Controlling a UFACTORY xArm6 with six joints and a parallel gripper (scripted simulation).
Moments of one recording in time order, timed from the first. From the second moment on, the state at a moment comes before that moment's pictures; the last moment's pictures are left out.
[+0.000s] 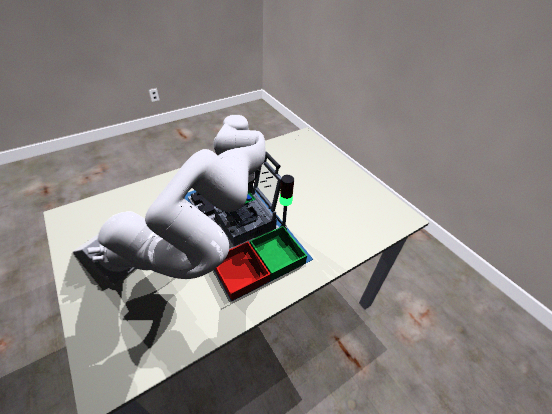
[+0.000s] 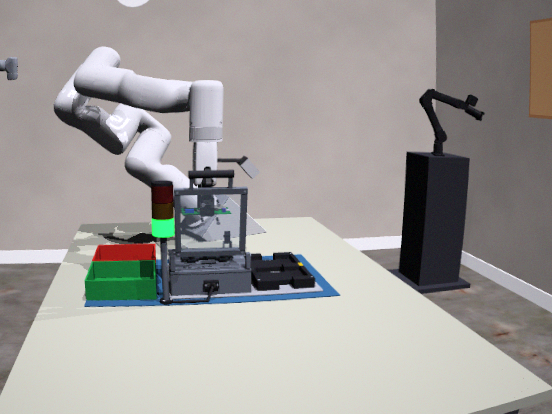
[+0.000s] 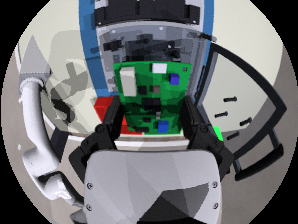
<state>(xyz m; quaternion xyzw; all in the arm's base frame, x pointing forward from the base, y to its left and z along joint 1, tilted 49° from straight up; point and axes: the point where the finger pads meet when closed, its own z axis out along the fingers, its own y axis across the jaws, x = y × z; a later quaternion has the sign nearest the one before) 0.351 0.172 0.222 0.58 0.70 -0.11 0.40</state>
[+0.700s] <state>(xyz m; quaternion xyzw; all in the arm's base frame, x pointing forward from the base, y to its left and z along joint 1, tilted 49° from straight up) 0.352 0.169 0.228 0.58 0.70 -0.11 0.40</state>
